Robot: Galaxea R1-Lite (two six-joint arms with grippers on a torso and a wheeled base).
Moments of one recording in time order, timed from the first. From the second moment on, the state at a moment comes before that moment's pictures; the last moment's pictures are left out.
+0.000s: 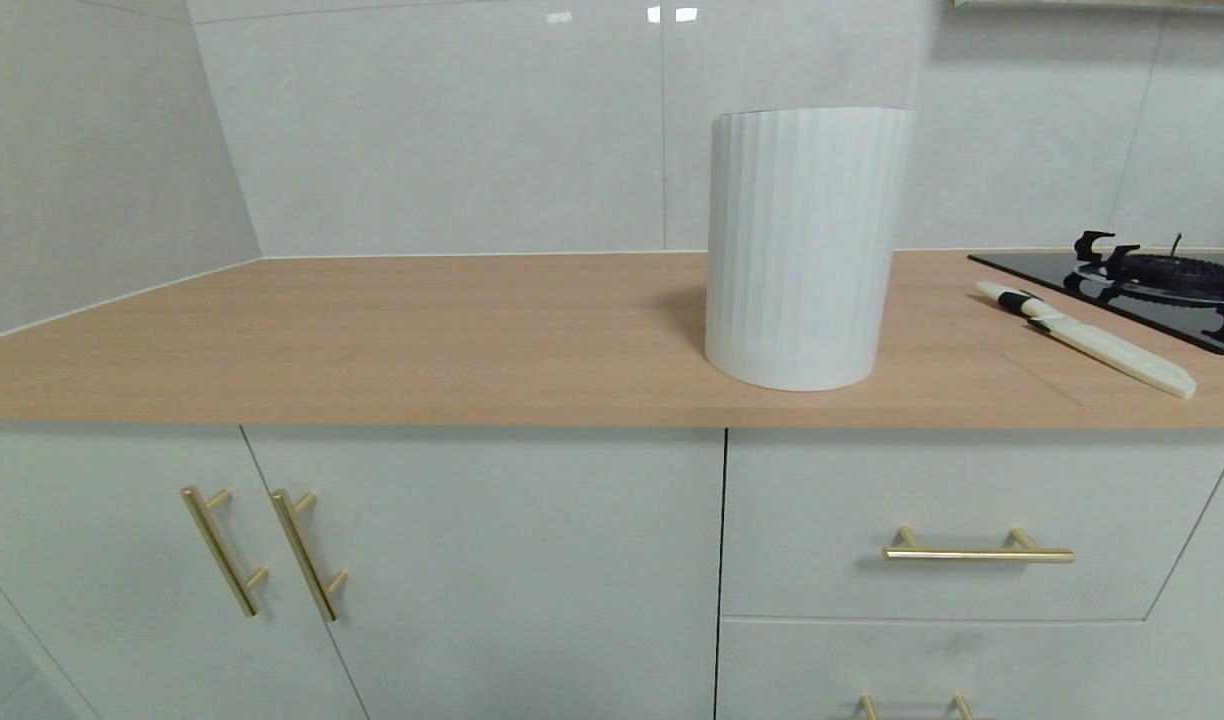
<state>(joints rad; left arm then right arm) 0.00 0.00 0.00 0.00 0.00 0.00 0.00 0.00 0.00 0.00 -0.05 -0.01</state>
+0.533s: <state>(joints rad) 0.00 0.00 0.00 0.00 0.00 0.00 0.00 0.00 0.00 0.00 -0.05 -0.01</state>
